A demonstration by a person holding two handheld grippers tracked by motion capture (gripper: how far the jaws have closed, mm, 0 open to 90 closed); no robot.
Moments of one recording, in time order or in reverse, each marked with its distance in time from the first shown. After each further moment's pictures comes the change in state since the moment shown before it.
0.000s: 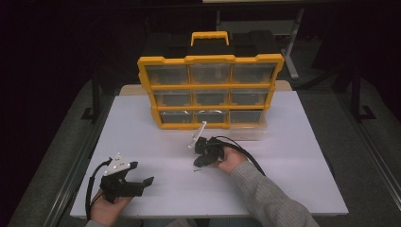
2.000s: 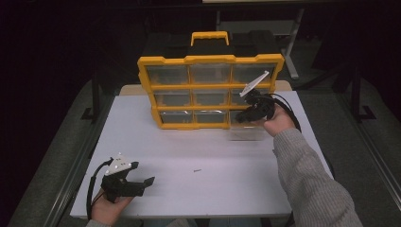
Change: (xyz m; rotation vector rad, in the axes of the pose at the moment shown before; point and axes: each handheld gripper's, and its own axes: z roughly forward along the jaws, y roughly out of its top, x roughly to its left) left arm -0.001 0.000 0.003 0.002 -0.002 -0.004; right arm -0.069 -0.057 -0.164 -0.149 -0.212 0.272
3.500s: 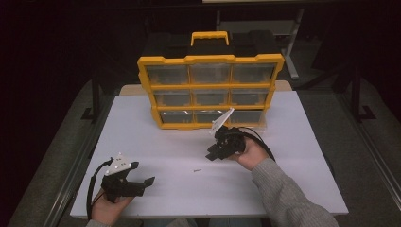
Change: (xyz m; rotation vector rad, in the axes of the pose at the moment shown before) left arm 0.000 0.000 -0.001 0.012 -0.001 0.015; right arm 0.089 -0.007 0.084 0.017 0.231 -0.152
